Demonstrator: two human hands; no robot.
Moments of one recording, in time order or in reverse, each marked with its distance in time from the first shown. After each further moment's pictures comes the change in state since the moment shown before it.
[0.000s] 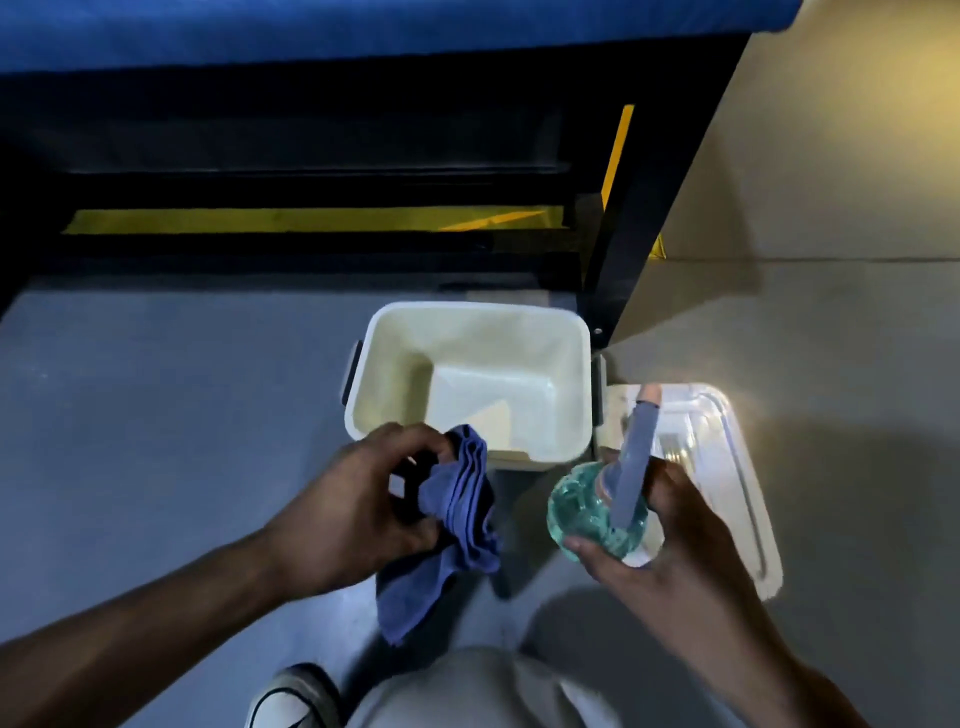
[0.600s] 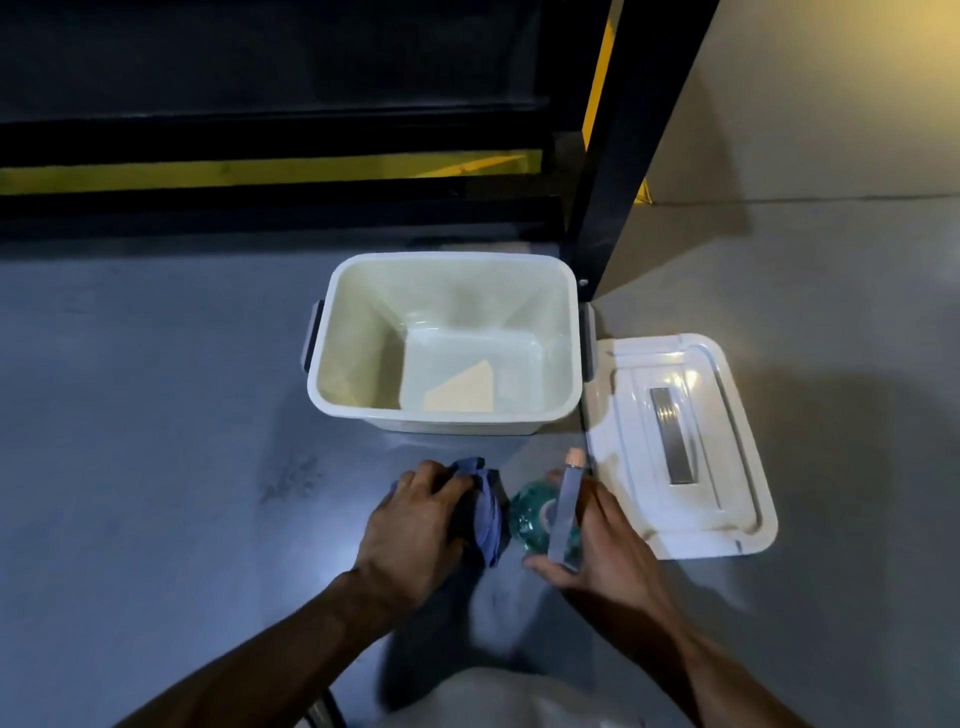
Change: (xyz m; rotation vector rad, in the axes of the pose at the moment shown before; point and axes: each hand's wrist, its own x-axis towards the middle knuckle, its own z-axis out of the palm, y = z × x) left_hand 0.023 -0.104 0.121 0.691 -0.085 -0.096; right_hand -0.019 0.074 0.087 -0.114 -0.283 0.155
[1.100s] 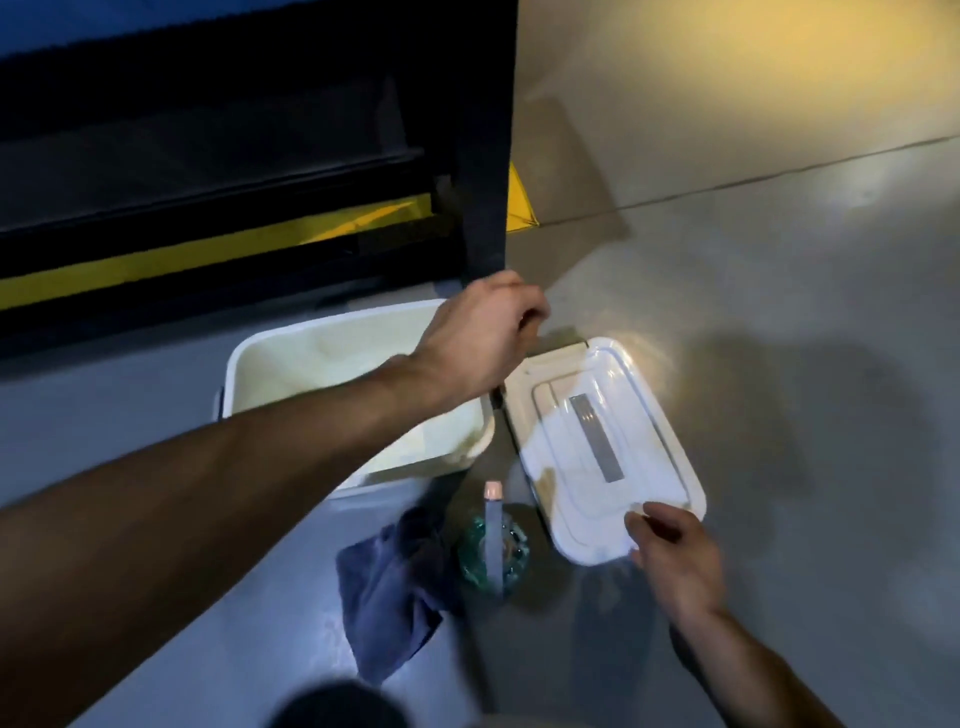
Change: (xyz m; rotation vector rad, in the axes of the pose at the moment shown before) left_hand 0.169 0.144 -0.154 -0.097 0.290 0.528; right_hand -0.020 0.065 -0.031 0.749 0.671 0.868
